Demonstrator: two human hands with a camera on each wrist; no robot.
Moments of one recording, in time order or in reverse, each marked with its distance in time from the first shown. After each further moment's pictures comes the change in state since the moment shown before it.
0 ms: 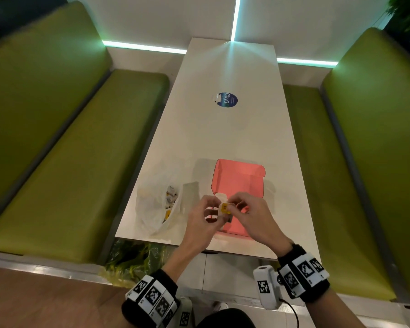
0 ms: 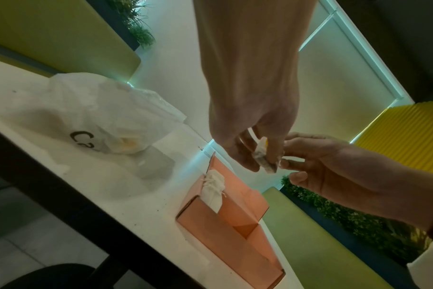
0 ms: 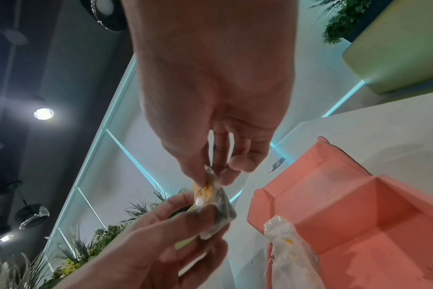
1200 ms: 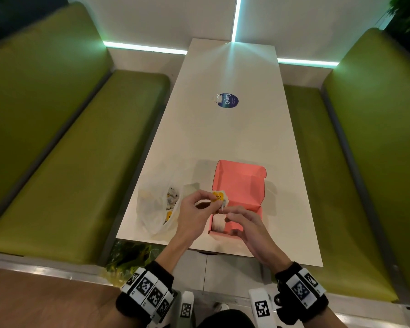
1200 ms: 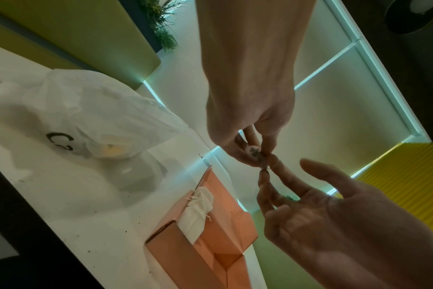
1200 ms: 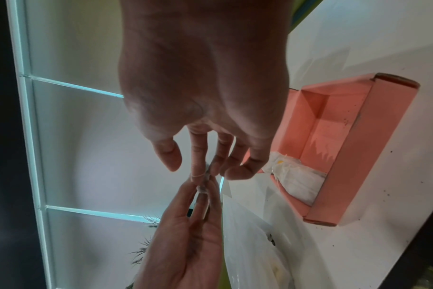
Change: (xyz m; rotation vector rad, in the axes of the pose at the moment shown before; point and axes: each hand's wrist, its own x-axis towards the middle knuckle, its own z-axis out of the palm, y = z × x) left_hand 0.018 0.024 -0.014 -0.073 0.160 -0.116; right_hand -0.023 -0.001 0.021 0.791 -0.044 0.359
